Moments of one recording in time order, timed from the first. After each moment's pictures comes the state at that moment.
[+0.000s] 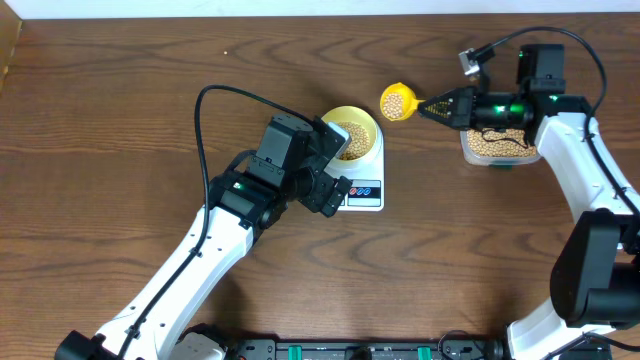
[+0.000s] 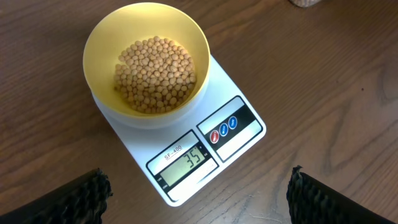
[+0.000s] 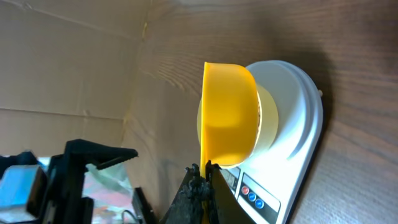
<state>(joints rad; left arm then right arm) -0.50 1.35 1.02 -0.56 0.21 0.12 -0.01 1.79 1.32 -0.51 -1.07 0.21</state>
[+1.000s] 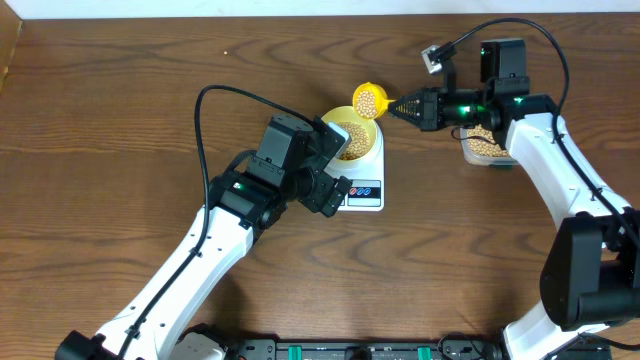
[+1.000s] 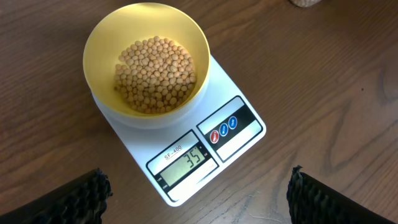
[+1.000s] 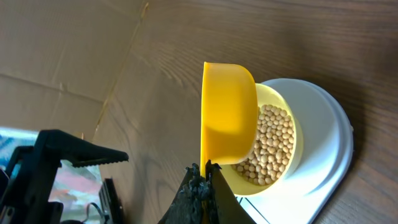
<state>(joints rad) -0.50 1.35 1.02 -0.56 0.21 0.12 0.12 1.79 1.32 -0.41 -0.99 0.14</state>
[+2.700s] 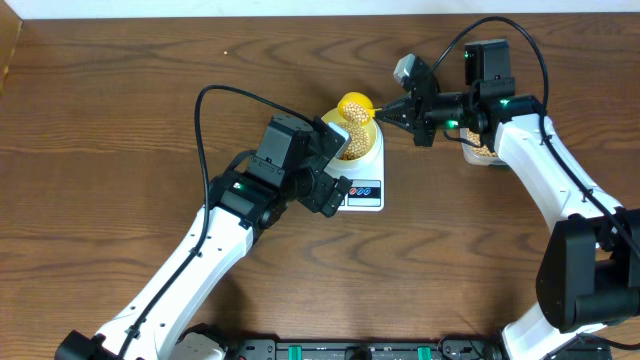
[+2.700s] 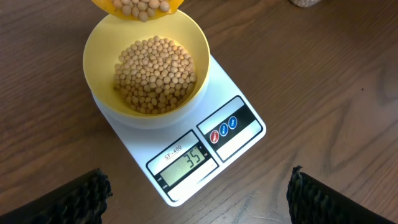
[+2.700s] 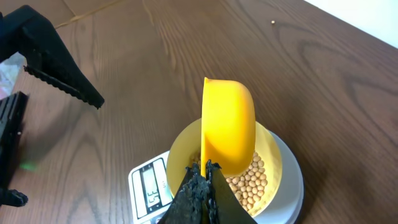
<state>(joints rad) -0.50 1.35 1.02 -0.56 0.21 0.12 0.17 1.79 1.32 -0.40 -0.98 -0.56</state>
